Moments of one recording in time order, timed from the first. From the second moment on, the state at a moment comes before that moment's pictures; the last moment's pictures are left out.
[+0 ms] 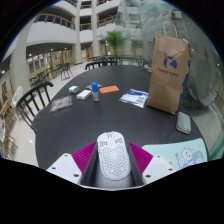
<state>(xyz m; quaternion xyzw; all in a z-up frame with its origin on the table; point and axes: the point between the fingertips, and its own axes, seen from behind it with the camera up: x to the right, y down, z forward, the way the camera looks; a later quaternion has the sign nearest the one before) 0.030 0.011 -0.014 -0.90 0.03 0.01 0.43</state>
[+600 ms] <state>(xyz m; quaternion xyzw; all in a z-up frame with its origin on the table) 0.061 -0.015 0.134 -0.83 0.04 0.01 0.55</state>
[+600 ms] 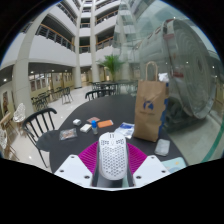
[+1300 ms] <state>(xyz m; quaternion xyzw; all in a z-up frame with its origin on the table) 0.204 -0.111 -0.010 -0.91 0.08 -0.02 0.42</state>
